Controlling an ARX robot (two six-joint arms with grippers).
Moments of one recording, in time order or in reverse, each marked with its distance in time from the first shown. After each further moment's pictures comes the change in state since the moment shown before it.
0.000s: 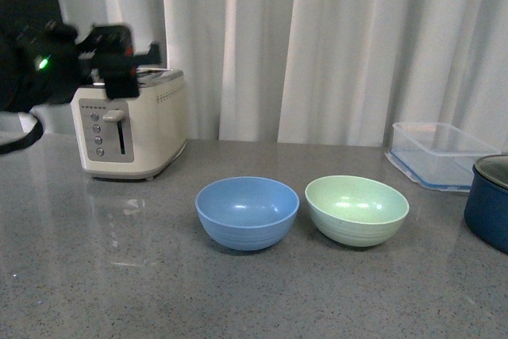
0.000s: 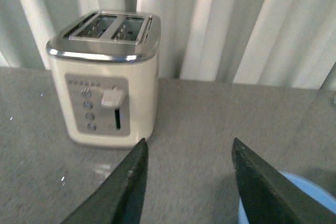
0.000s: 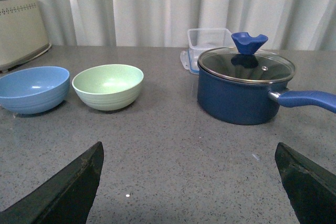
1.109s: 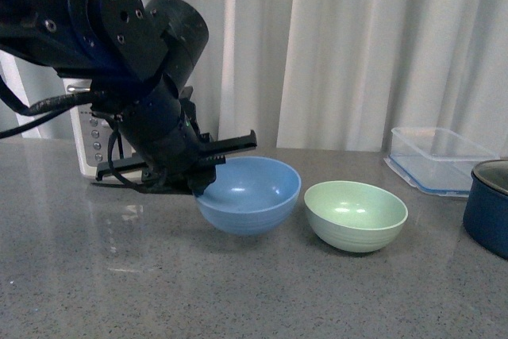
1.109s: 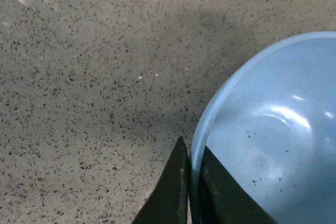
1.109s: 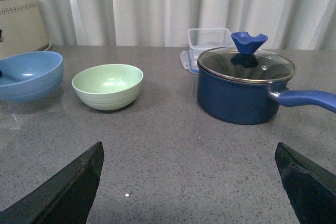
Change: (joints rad) left arm -0.117 0.479 0.816 -1.131 0.060 -0.339; right arm 0.000 0.000 0.000 0.000 0.000 0.000
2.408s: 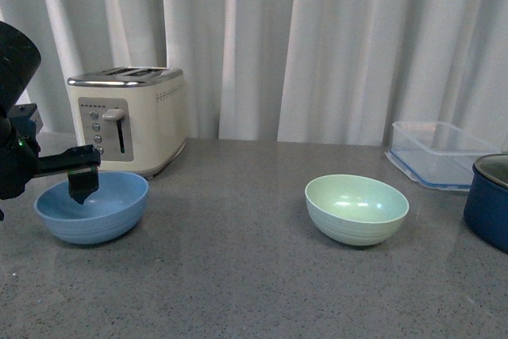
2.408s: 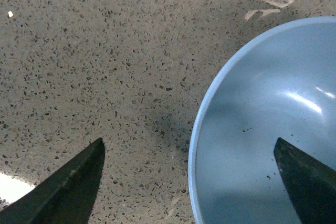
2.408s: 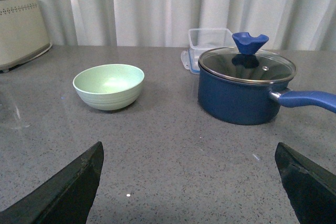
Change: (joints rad) left arm 0.327 -0.082 -0.202 0.051 -0.071 0.072; right arm 0.000 0.000 0.000 0.000 0.000 0.000
